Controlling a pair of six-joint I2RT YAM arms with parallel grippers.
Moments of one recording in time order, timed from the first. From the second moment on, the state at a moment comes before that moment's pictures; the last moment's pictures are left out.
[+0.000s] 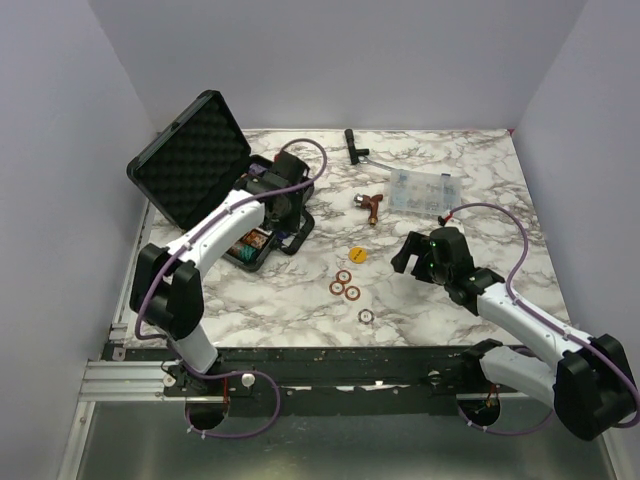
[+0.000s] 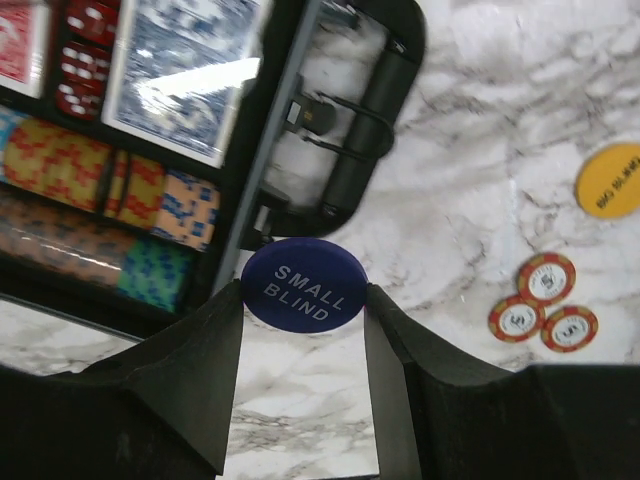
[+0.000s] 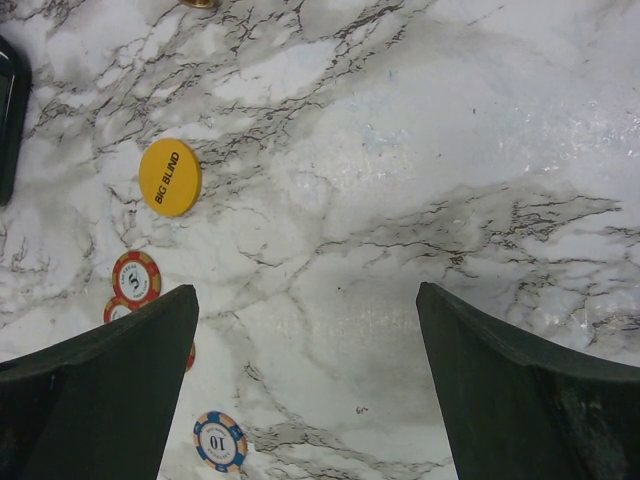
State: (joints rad) left arm -0.56 1.66 1.38 -0.83 -0.16 -0.35; right arm 0.44 1.04 0.50 -0.17 0.12 0.63
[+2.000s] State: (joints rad) left arm -0.34 2.03 1.62 -0.92 -0.23 -0.24; right arm 0.44 1.09 0.49 -0.15 0.08 0.64
